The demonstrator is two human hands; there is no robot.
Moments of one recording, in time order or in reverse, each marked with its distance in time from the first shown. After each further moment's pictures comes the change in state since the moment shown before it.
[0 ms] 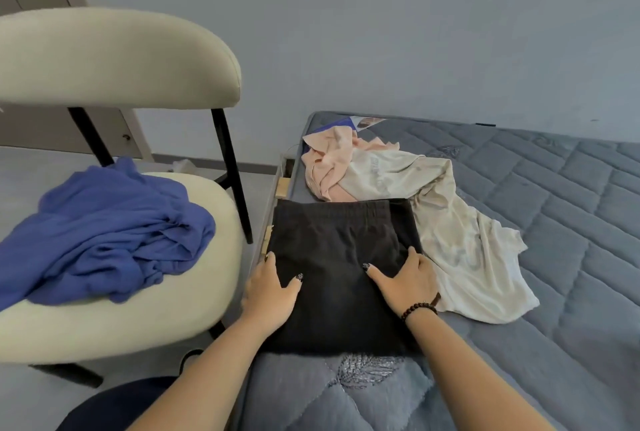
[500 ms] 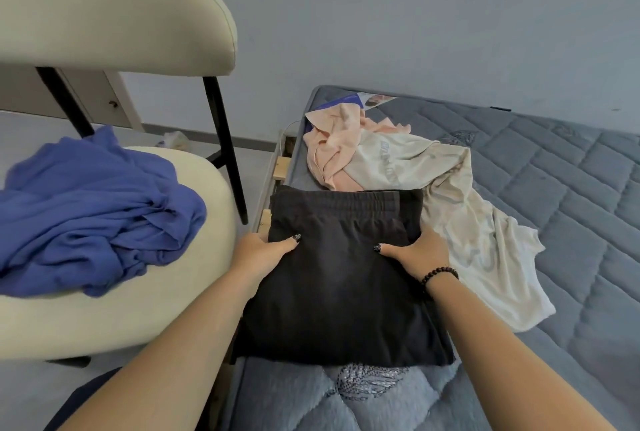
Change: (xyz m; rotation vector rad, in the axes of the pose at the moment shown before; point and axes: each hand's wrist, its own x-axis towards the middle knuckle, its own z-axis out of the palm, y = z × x) left_hand 0.043 0.025 -0.025 -0.530 -0.048 -0.231; right_hand 0.054 -0.018 -0.017 0.158 -0.063 -0.050
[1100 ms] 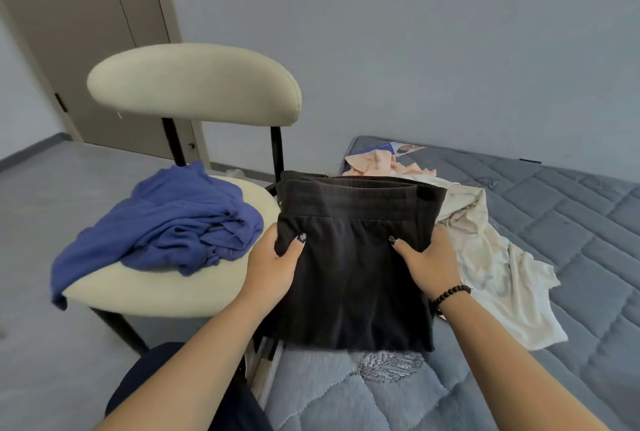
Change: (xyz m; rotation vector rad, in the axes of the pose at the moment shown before) left_hand -0.126 0.007 -0.048 0.026 0.253 0.542; right_hand -0.091 -0.063 -0.035 0.329 0.010 -0.391
